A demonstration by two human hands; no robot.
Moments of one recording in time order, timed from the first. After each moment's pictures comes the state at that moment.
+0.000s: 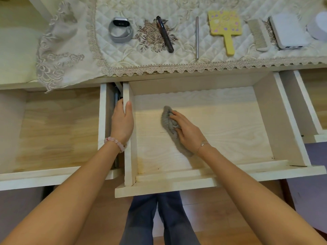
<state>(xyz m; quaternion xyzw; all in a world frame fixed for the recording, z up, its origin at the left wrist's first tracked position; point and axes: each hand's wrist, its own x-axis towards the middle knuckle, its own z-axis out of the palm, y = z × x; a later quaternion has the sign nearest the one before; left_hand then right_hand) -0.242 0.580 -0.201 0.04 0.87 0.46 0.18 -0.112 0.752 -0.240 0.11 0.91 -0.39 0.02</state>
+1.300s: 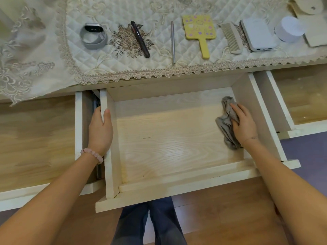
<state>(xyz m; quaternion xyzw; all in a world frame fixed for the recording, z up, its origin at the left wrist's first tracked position) -0.243 0.580 -0.204 0.05 0.88 0.45 0.16 -0.015 0.926 -0.241 0.37 0.90 -0.23 -0.07</state>
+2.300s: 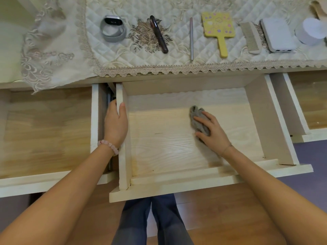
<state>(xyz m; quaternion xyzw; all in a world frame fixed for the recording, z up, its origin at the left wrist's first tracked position) -0.243 0.580 -0.202 0.05 0.86 0.48 0.17 -0.064 0.818 -0.232 0.23 0.89 -0.39 0.02</state>
